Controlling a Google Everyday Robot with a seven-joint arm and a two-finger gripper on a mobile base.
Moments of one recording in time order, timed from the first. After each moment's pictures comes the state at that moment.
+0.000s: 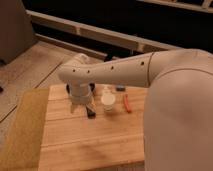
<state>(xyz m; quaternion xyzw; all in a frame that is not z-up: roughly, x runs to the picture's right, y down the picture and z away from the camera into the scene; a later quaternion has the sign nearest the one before) -0.108 0.103 0.703 -0.26 0.23 0.64 0.68</state>
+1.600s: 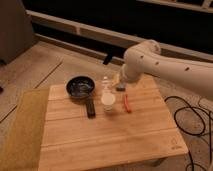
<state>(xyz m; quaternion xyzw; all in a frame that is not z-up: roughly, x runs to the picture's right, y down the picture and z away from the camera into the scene) 0.137 -0.012 0.714 -0.17 0.07 0.68 0.70</state>
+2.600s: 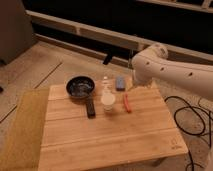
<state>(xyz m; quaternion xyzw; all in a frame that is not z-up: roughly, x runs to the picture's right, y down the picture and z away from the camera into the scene) 0.181 -0.011 0.767 -0.10 0.13 0.65 0.74</state>
